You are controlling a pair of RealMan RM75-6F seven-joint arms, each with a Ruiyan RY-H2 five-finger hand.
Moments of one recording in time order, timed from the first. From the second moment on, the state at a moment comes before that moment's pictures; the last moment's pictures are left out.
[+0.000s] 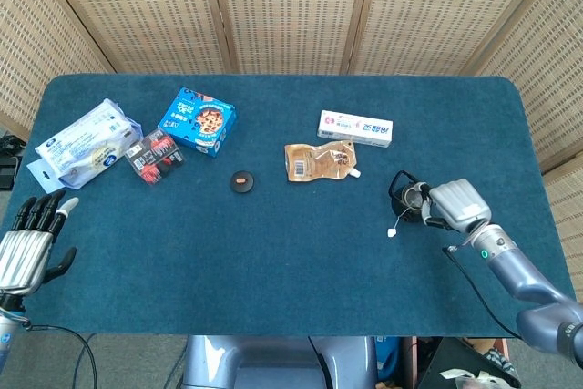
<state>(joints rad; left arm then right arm) -0.17 -1.10 -0.03 -1.68 1.46 1.38 0.20 0.71 -1.06 0.04 -1.55 -1.17 0.77 -0.21</state>
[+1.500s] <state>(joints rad) -0.06 -1.18 0.03 -1.65 1.52 1.52 0.14 0.23 -1.23 0.02 -1.59 -1.38 1.53 -0.17</state>
